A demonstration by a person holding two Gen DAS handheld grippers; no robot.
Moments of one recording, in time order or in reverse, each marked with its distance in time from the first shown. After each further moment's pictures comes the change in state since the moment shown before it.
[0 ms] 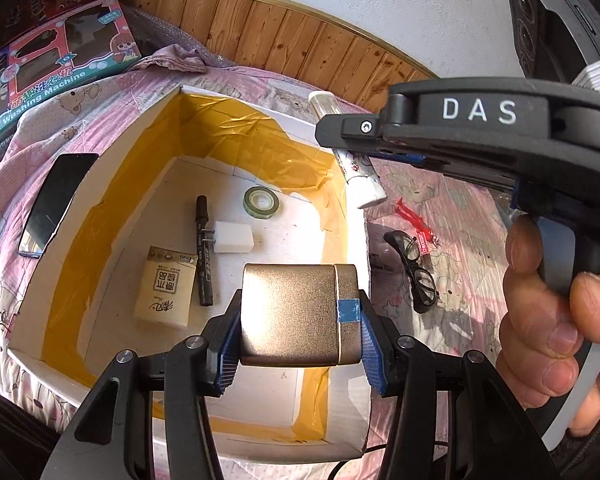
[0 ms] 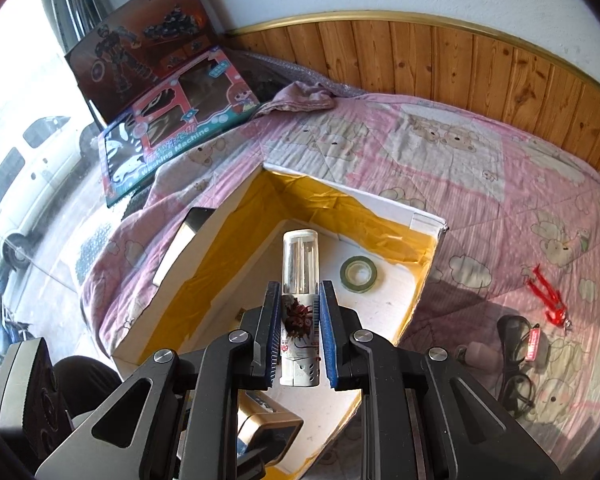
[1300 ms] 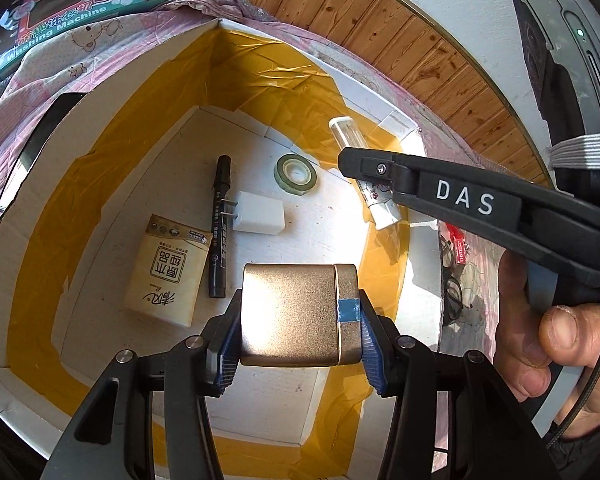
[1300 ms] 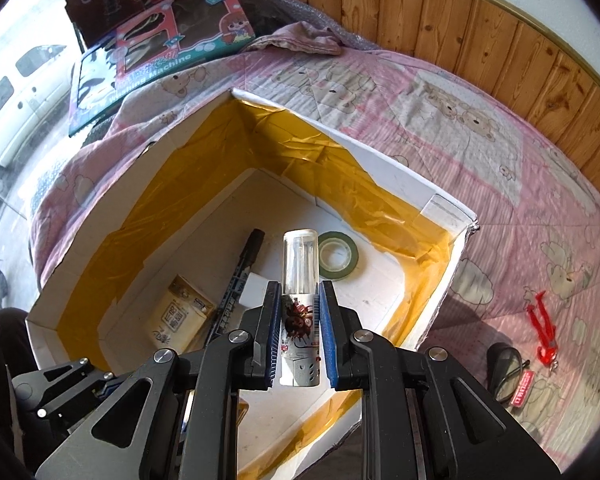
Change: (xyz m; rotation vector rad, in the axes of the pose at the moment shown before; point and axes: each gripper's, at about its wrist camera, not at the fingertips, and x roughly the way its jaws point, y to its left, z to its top) left arm 0.048 0.035 0.008 -0.156 0.112 0.024; right arm 0.082 -0.015 -0.003 -0.185 0.176 -0.105
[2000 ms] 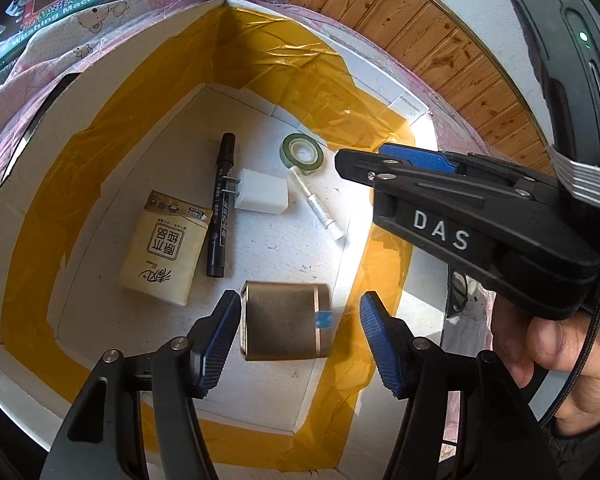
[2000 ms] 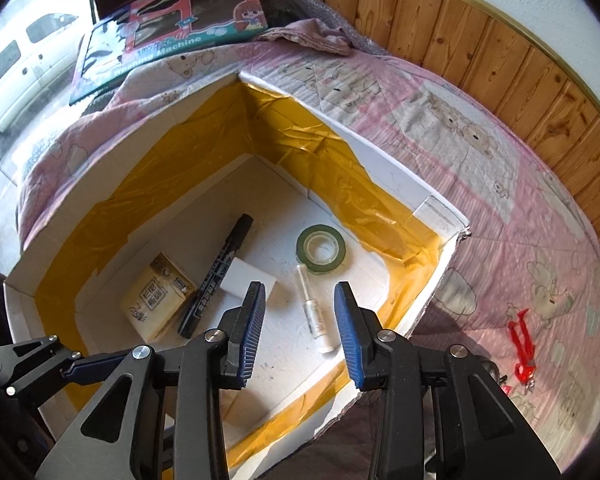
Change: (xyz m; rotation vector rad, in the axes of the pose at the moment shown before) left arm 0.005 -0.004 -0.003 -0.032 0.051 0.035; right arm -0.014 -0.003 -0.006 -0.068 -0.030 -0.019
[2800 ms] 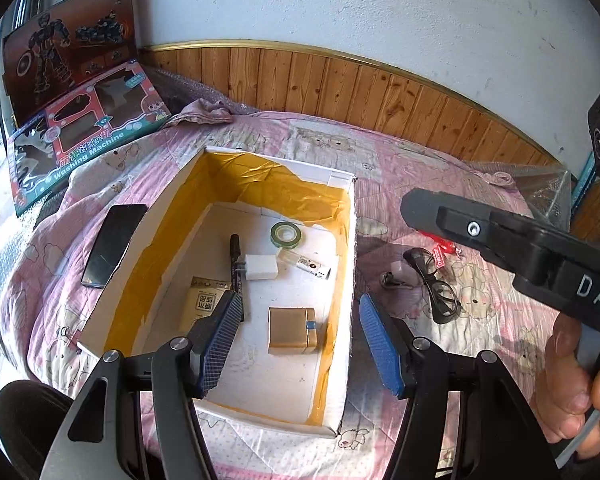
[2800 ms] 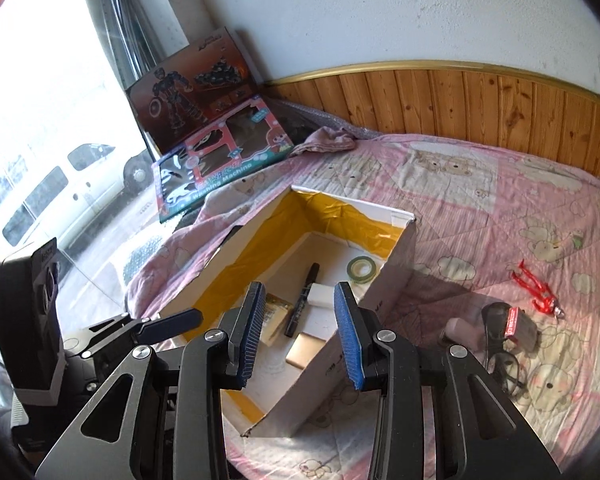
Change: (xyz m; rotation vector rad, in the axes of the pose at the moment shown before) left arm -0.103 -0.075 -0.042 0.265 -0.317 0.157; right arm -0.159 -0.019 -0.105 0.236 -0.369 0.243
